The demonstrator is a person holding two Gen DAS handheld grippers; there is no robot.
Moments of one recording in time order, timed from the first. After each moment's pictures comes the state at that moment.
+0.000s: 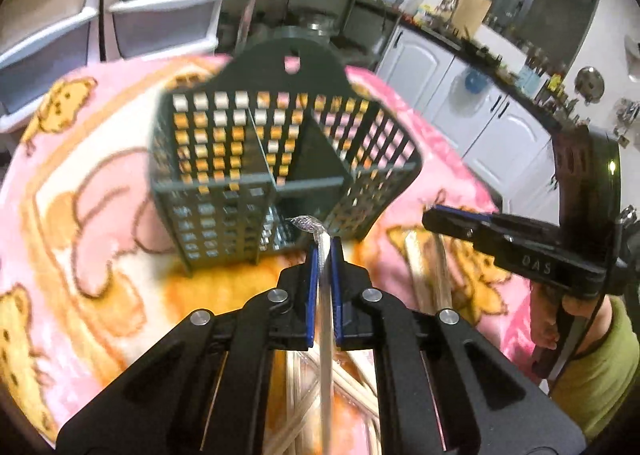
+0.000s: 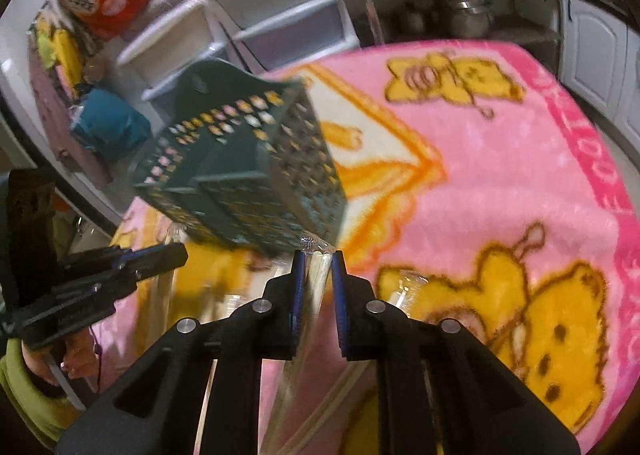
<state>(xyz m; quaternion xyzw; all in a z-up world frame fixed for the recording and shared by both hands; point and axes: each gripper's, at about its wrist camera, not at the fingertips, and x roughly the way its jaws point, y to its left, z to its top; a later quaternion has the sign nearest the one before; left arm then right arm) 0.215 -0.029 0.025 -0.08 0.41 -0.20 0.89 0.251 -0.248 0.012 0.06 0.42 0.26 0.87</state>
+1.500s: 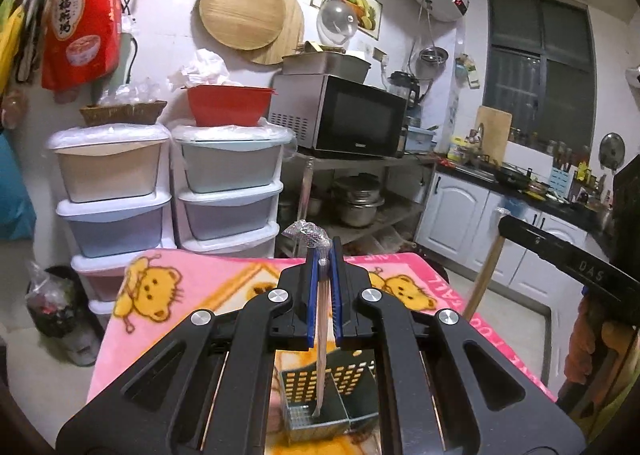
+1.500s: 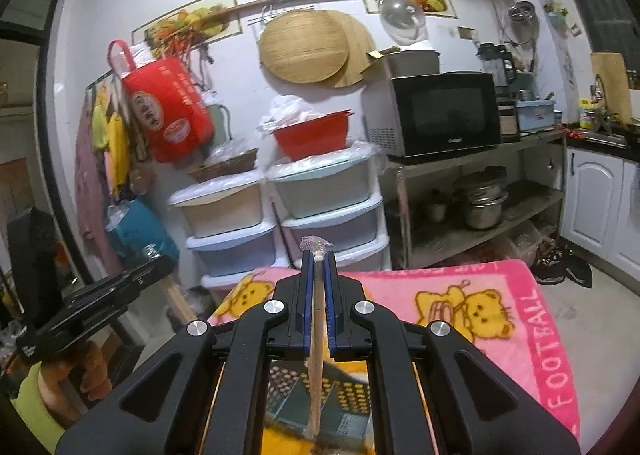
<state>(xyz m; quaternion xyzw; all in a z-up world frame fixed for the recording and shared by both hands) 0.225 0.012 0.194 -0.06 0.16 -0.09 0.98 0.268 -0.232 0.203 0.07 0.15 0.26 0.95</state>
